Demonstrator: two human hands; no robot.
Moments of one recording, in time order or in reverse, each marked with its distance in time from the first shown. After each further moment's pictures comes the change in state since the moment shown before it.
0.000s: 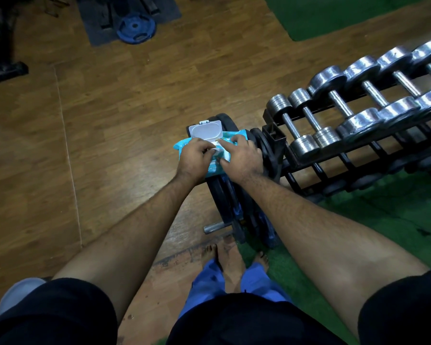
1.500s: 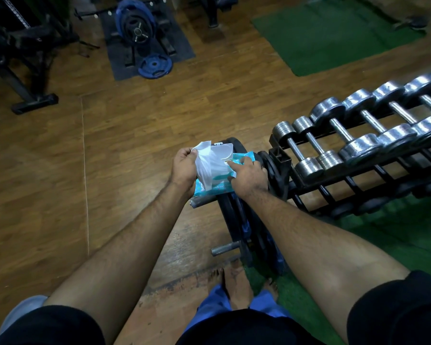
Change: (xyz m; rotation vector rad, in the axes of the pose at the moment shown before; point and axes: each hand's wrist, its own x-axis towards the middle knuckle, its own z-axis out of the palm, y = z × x) left_hand -0.014 0.030 -0.062 -0.945 0.188 -0.487; right_hand -0.007 -0.016 -0.015 -0.118 -0.087 0.024
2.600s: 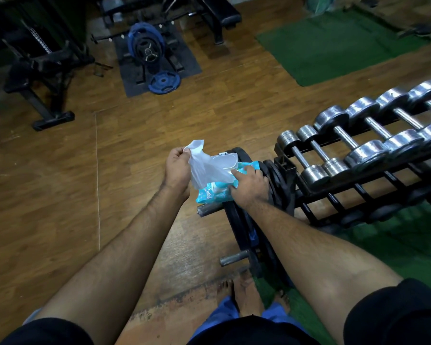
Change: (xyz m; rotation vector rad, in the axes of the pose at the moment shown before) left_hand -0.017 0.042 -0.012 0.077 0.081 0.093; right_hand -0.009 -0.010 0.005 0.046 0.109 0.019
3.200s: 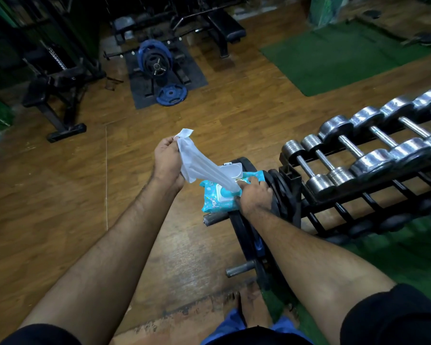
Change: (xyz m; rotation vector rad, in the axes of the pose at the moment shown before) left_hand -0.002 0.062 -0.010 -0.223 -0.049 0.038; right_hand 0.001 -0.006 -0.002 -0.063 -0.073 0.050
